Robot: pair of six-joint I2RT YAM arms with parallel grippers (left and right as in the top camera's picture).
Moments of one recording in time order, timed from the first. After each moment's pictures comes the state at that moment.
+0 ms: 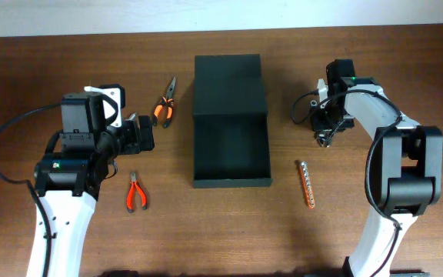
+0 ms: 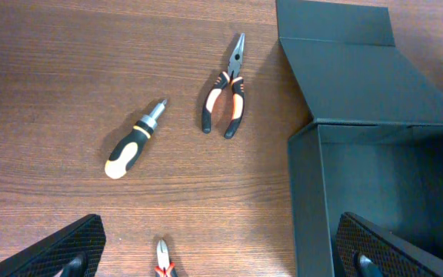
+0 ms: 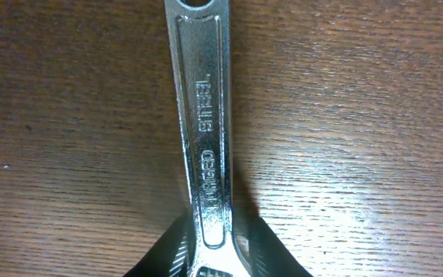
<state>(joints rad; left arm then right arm) -0.02 1.21 1.16 -0.80 0.07 -0.09 -0.01 2.11 1.47 -0.81 0.00 -0.06</state>
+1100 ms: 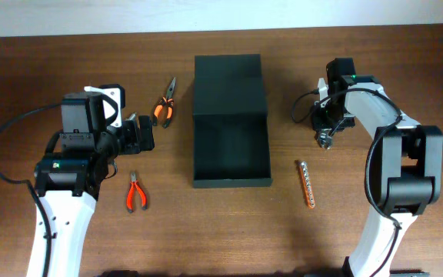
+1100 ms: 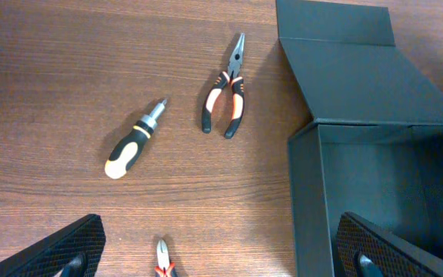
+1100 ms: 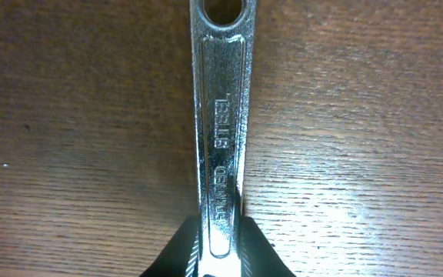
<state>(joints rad) -0.02 1.21 1.16 -0.80 0.07 -0.09 -0.01 2.11 1.50 -0.84 0.00 -0.06</state>
